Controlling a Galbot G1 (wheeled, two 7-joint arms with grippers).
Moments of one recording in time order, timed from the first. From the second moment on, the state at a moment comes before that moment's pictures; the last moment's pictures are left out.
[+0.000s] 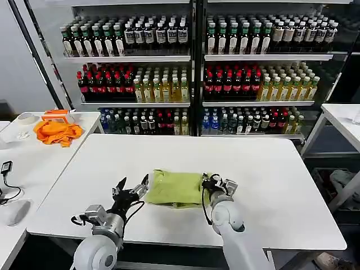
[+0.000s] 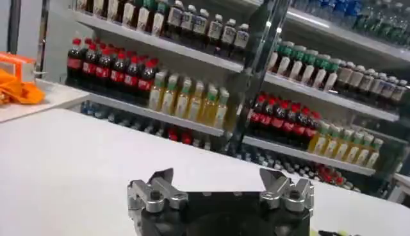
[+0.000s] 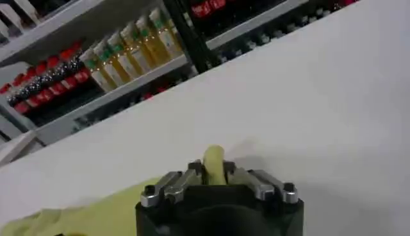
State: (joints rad) left arm 1.29 -1.23 -0.36 -2.05 -0.64 0.32 -0.26; right arm -0.90 1.49 0.24 1.54 0.69 -0.42 0.39
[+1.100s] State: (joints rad) left arm 1.29 -1.24 -0.34 -2.06 -0.49 0.30 -0.22; right arm -0.91 1.24 0.28 1.61 0.33 -0.24 0.17
